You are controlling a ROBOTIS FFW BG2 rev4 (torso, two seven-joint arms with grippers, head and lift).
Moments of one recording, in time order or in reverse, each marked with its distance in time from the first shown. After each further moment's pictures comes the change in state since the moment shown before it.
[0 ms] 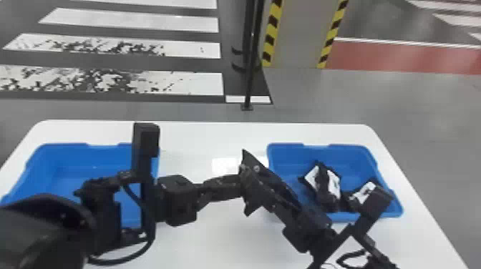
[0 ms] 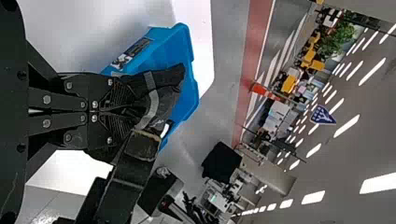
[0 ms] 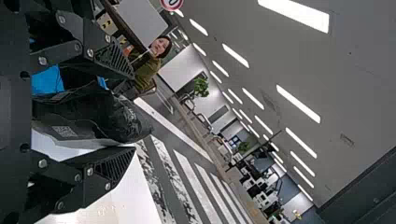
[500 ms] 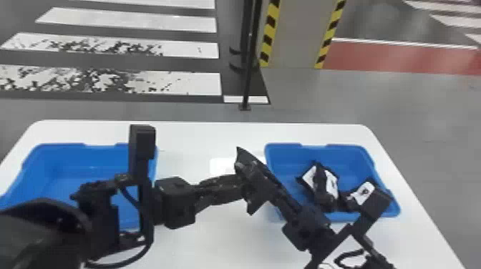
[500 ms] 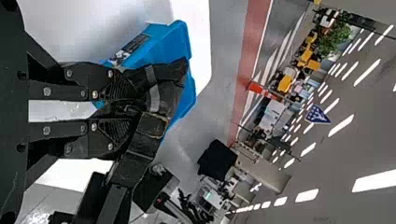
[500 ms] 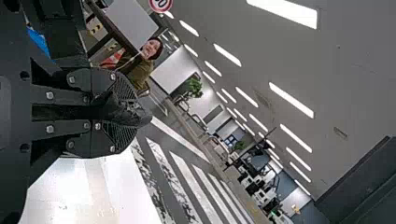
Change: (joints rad) left arm 0.015 -0.001 -0.002 0.000 0.035 -0.005 0.007; right arm -0.004 0.002 -0.002 0.014 -0.054 -0.011 -0.001
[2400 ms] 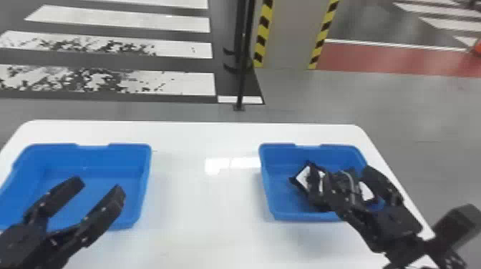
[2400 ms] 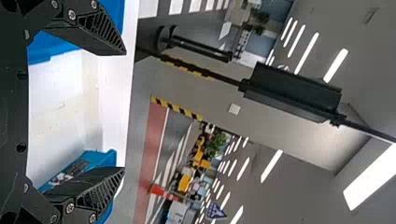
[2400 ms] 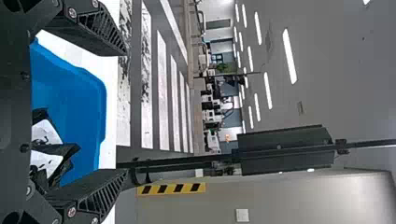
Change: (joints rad) left arm 0.570 -0.142 0.420 -0.179 -0.071 -0.668 0.031; right arm 0.118 0.069 -0.314 -0.035 0.520 -0.288 -0.019
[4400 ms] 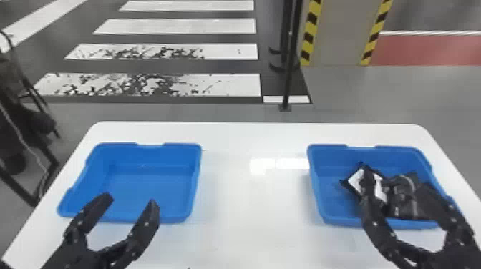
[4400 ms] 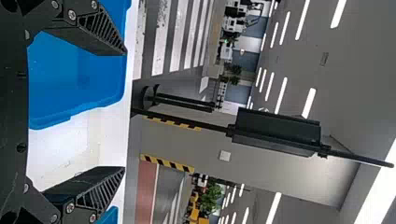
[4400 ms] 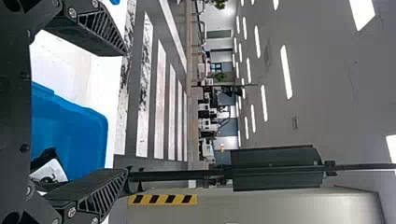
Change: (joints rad) left arm 0.163 -0.075 -0.023 0.000 -0.169 -0.271 0.134; right arm 0.194 0.019 0.108 -0.138 0.086 -0.098 -0.050
